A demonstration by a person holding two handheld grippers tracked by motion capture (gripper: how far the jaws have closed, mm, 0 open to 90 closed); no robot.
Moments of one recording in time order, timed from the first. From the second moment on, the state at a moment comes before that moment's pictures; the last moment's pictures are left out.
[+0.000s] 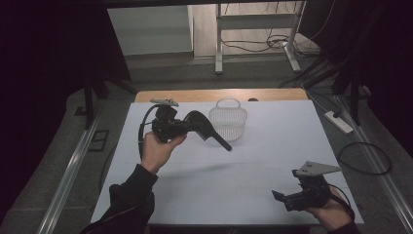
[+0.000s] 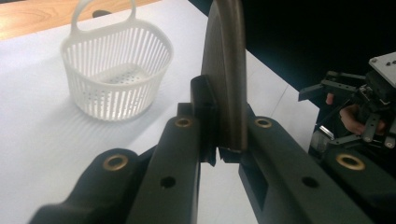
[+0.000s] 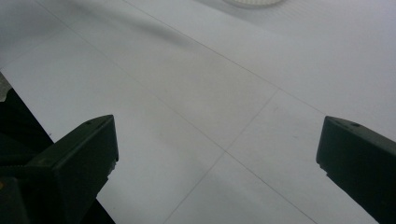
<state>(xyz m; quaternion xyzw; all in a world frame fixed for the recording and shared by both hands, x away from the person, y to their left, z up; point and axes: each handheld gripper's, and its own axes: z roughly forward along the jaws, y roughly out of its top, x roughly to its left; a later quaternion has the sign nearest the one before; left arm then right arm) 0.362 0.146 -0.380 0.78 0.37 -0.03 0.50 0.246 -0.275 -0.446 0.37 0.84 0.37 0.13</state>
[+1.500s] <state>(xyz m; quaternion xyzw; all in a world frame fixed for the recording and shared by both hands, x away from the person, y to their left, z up) 0.407 0.169 -0.345 0.75 0.41 0.00 0.52 0.224 -0.313 -0.447 0.45 0.82 0.33 0.16</state>
